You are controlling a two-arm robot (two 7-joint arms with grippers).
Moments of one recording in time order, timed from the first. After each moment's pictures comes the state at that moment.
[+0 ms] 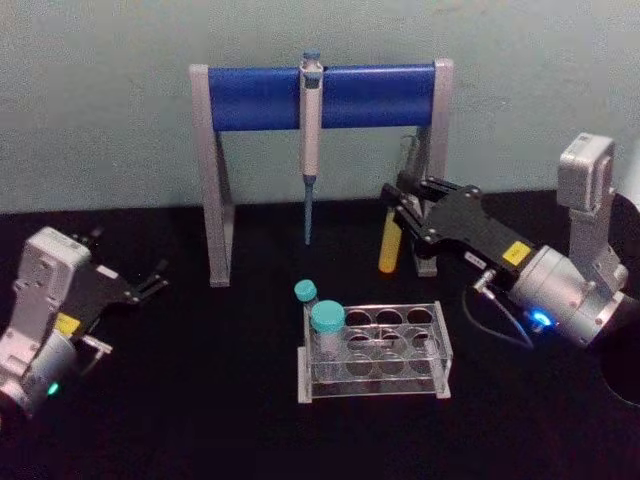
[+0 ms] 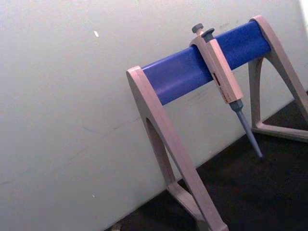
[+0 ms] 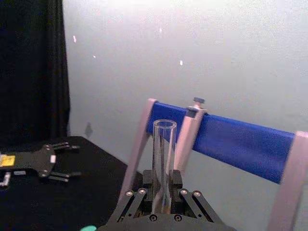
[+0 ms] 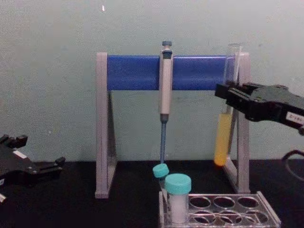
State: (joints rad) left arm -0.20 0.60 0.45 -1.41 -0.25 -0.12 0.03; right arm 0.31 0.42 -0.37 -1.44 0.48 -0.16 0.54
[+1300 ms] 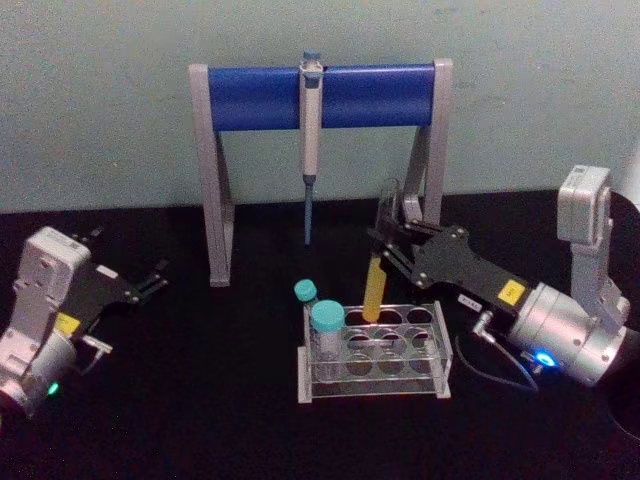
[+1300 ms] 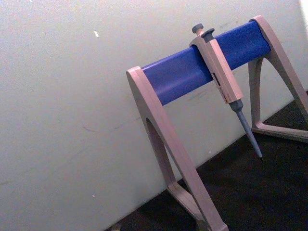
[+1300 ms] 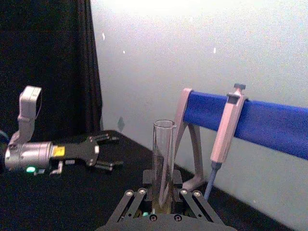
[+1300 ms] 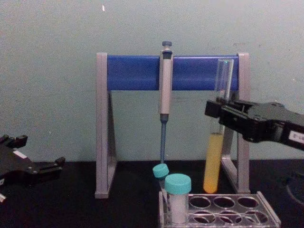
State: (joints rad) left arm -0.20 0.60 0.45 -1.41 -0.25 -0.12 0.03; right arm 0.23 0.46 -0.39 -1.54 0.54 -0.09 0.59
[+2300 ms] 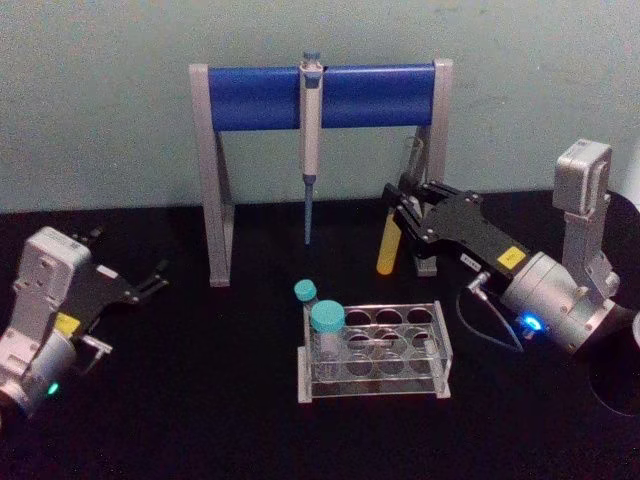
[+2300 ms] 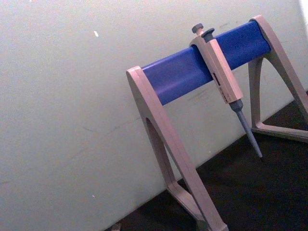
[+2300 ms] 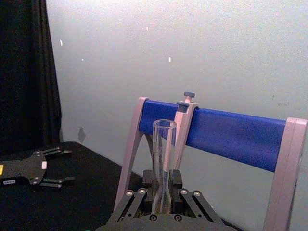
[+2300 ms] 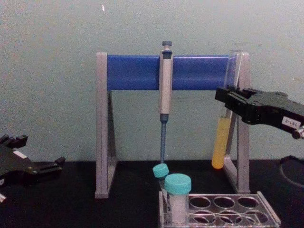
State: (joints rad) left arm -0.20 0.60 0.45 -1.41 -0.25 -0.12 0.03; right arm 0.30 0.38 -0.36 -1.42 0.49 -0.16 0.50
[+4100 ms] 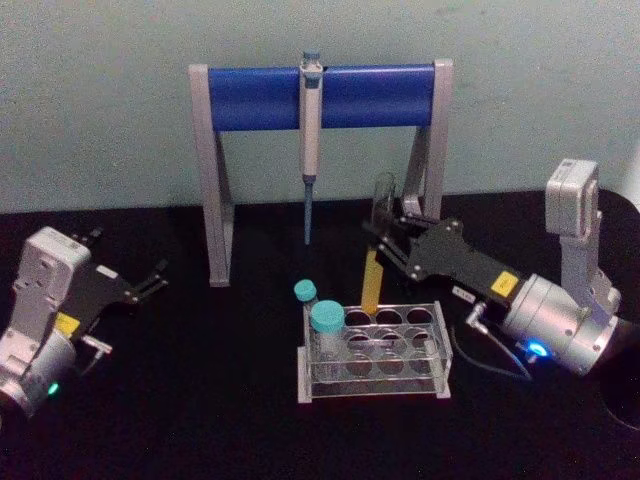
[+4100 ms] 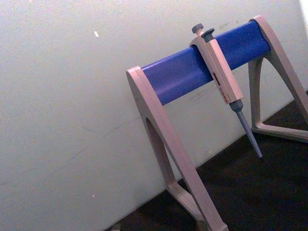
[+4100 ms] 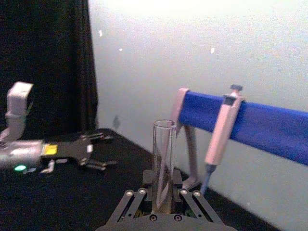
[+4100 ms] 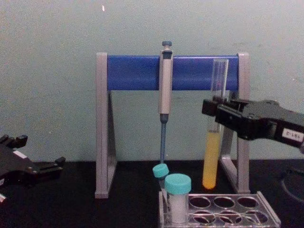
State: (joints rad) left arm -0.20 0.60 0.45 -1.41 -0.25 -0.12 0.03; right arm 0.26 0.45 -0.40 -1.51 0.52 -0.11 0.59
